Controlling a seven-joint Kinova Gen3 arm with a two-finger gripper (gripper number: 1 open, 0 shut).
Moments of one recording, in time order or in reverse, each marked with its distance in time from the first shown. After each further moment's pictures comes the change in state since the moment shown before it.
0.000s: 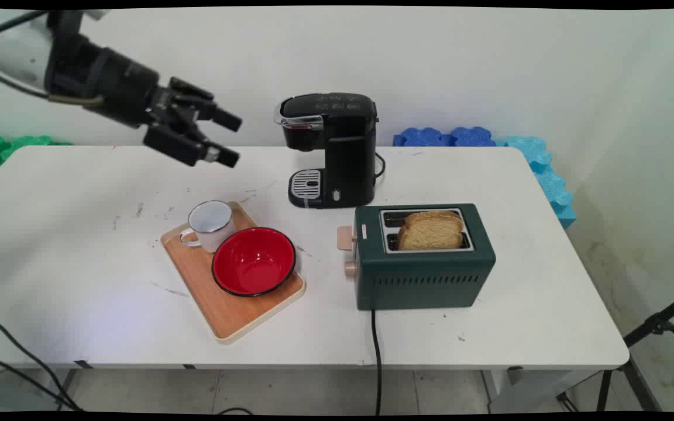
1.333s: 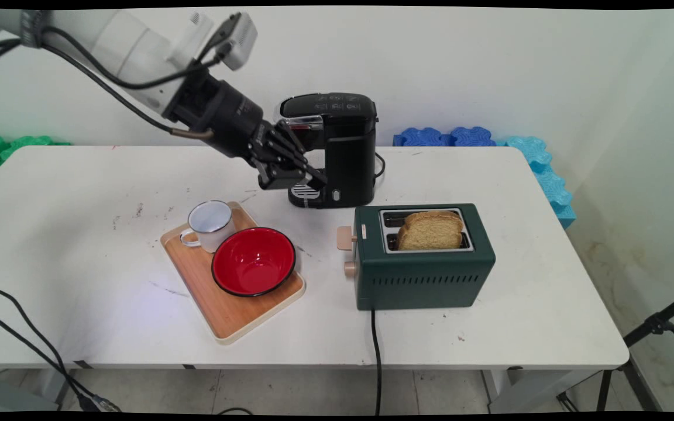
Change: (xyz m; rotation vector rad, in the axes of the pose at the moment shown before) arm 0.042 0.011 0.111 -0.070 -0.143 0.135
